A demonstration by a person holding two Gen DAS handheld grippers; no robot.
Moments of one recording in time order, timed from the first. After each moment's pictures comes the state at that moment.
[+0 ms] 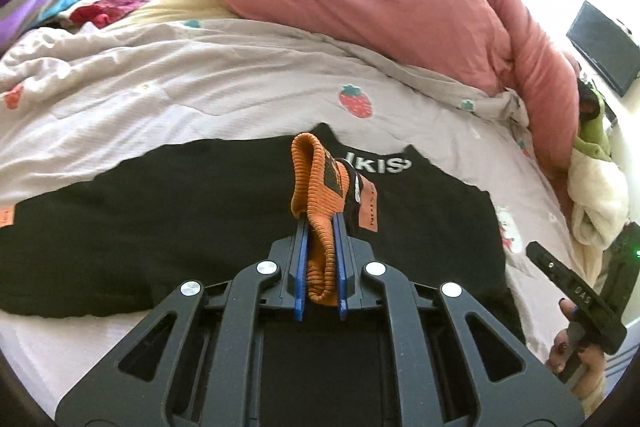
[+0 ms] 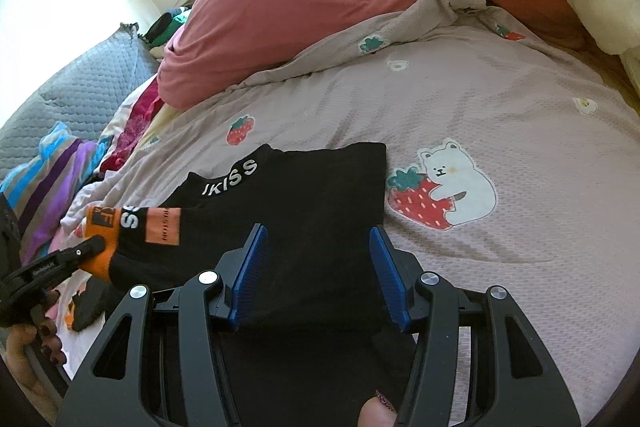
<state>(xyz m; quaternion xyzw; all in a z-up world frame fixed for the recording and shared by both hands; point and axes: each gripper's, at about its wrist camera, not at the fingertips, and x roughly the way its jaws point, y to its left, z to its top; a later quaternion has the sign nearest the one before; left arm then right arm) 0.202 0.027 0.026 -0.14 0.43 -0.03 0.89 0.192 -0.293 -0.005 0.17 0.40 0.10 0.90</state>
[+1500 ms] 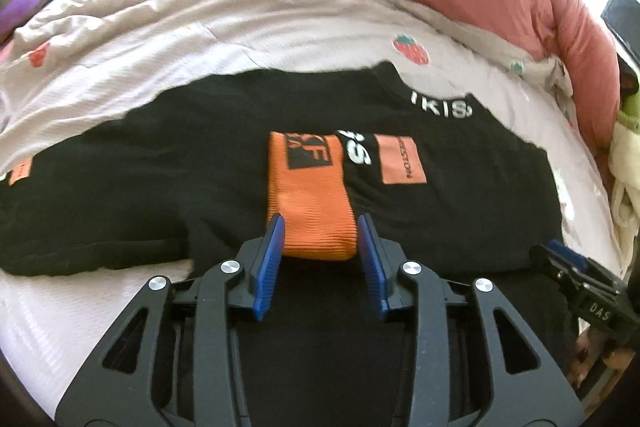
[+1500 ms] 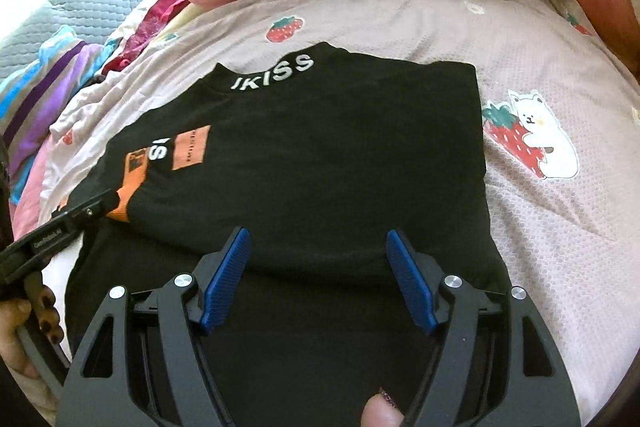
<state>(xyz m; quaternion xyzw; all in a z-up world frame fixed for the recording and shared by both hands) 0.180 0.044 -0.018 -0.12 0.48 0.02 0.87 0.192 -0.213 -0.035 0.07 0.49 0.15 0.85</state>
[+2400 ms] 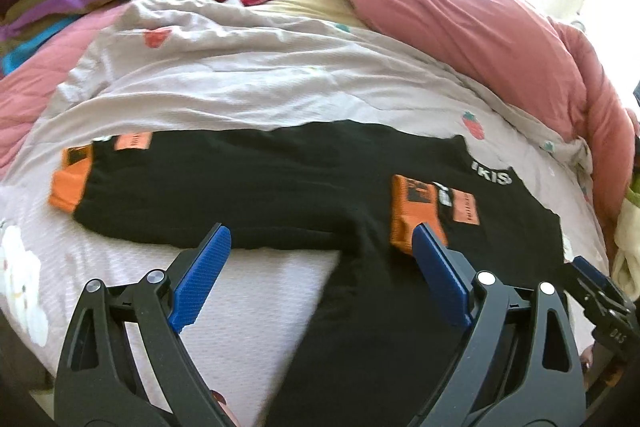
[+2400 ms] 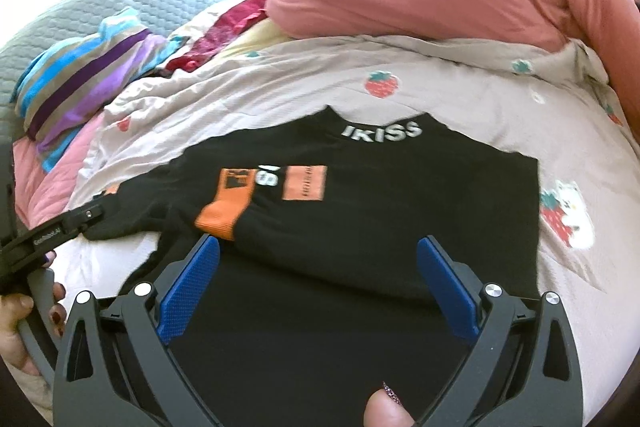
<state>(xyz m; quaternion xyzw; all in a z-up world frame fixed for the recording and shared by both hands) 0.110 0.130 0.024 -0.17 0.42 0.13 0.88 0.167 -0.131 0.028 0.02 0.42 0.23 0.88</state>
